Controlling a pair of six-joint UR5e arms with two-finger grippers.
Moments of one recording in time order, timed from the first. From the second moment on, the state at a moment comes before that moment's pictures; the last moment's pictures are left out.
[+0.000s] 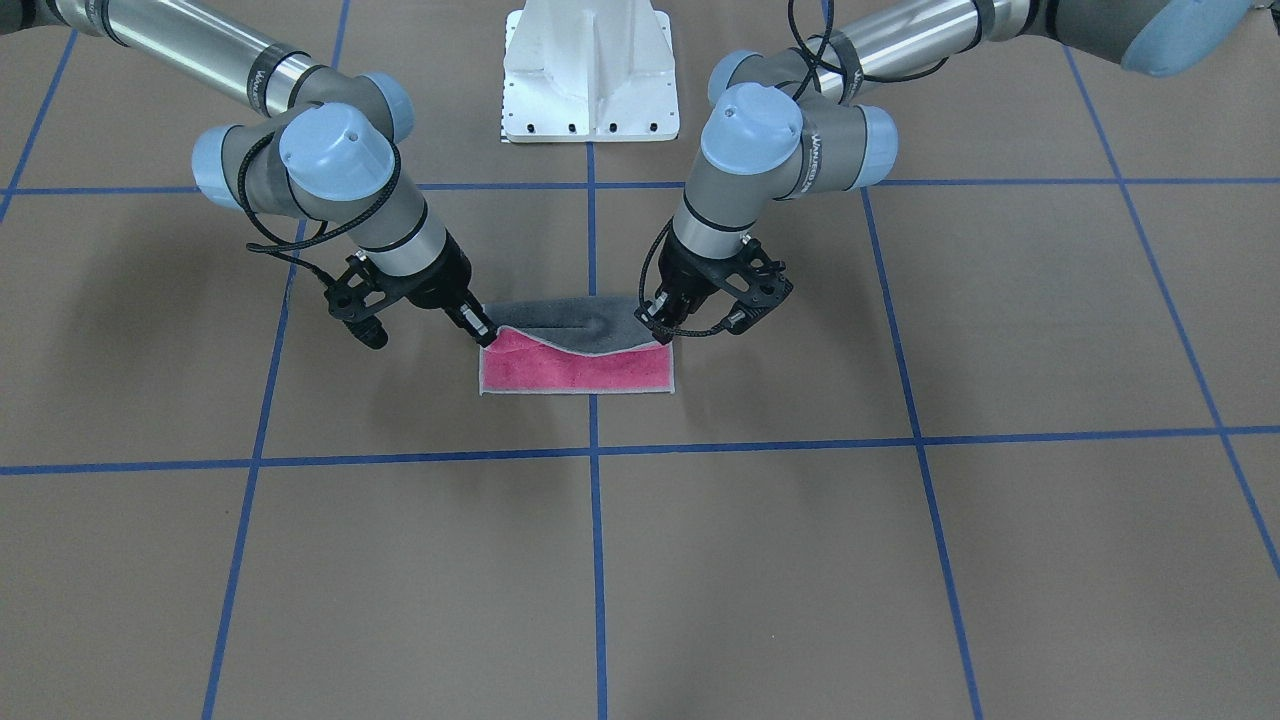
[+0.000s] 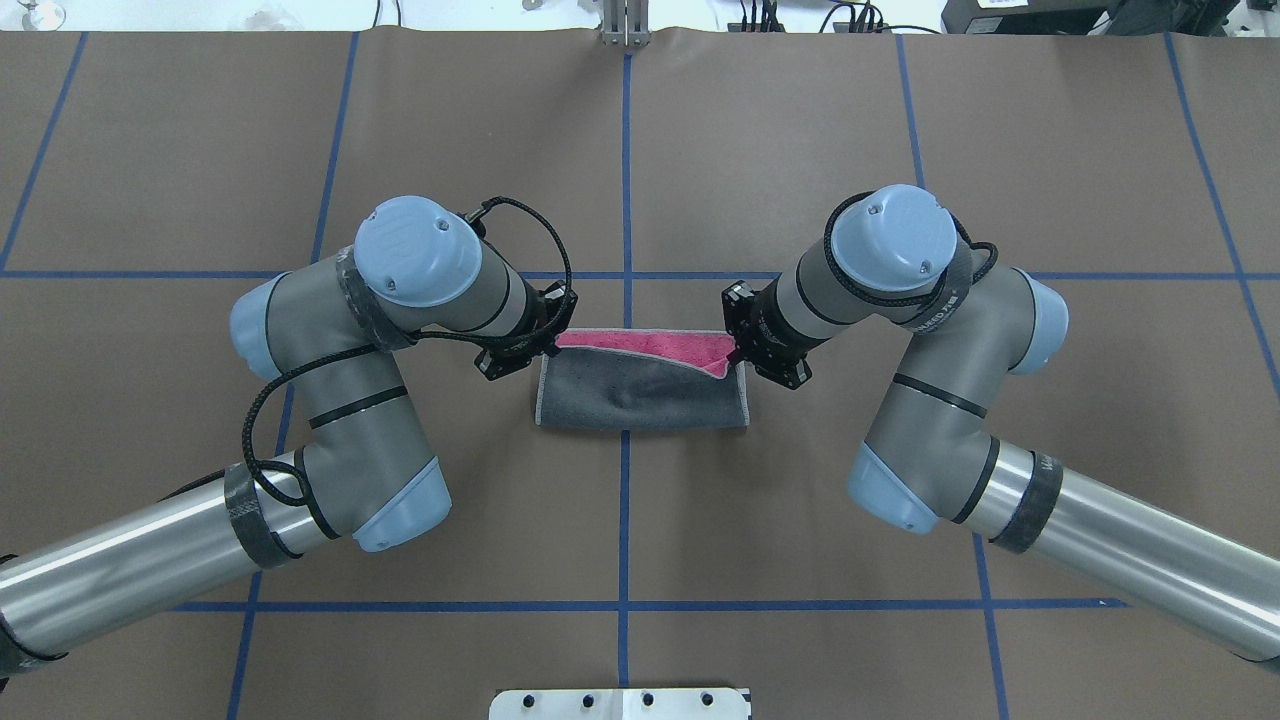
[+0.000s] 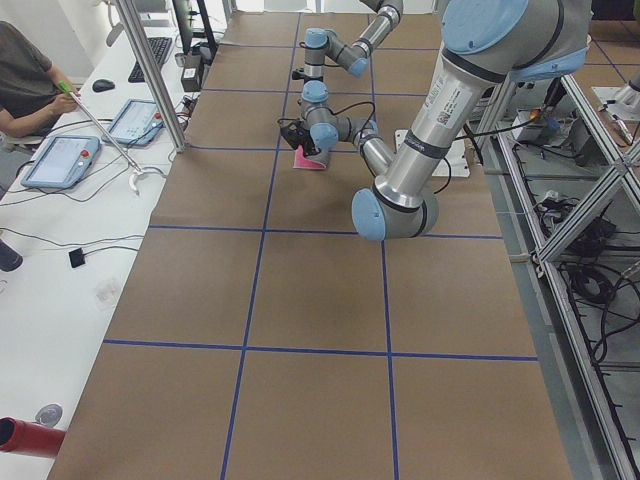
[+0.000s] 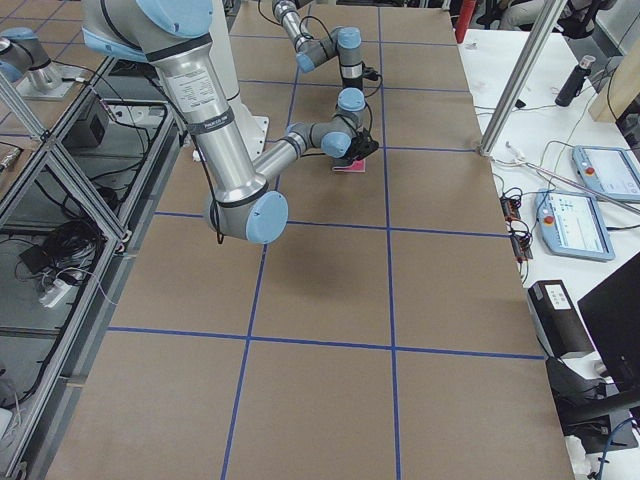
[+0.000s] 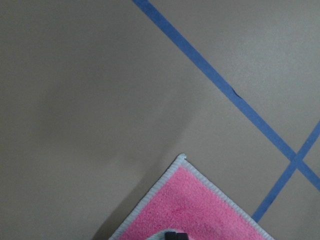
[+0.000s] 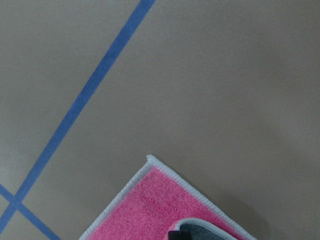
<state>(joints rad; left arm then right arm) -0.57 -2.24 -1.54 -1.92 -1.88 -1.96 0.61 -1.05 1.59 -1.16 2.01 2.15</state>
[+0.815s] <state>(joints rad) -0.58 -2.24 -1.52 -1.92 -1.88 -1.97 0.64 -1.00 1.52 -1.16 2.00 2.19</state>
